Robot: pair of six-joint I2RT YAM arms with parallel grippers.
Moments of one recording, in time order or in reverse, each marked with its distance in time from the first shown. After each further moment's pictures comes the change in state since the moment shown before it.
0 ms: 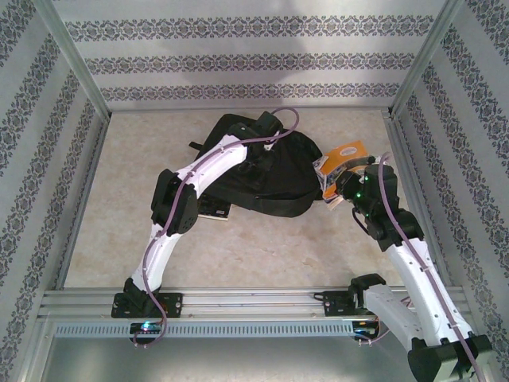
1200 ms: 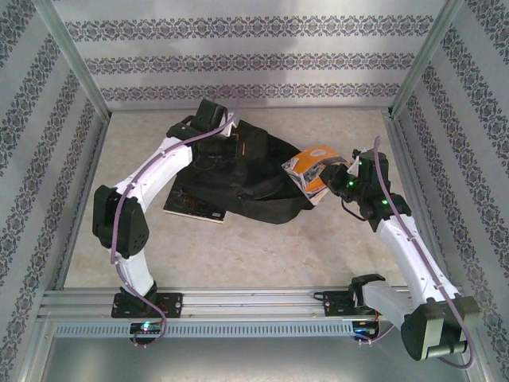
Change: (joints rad) left arm 0.218 -0.499 -0.534 0.304 0.410 -0.214; right arm -0.065 0.201 0.009 0.132 -0.361 0.120
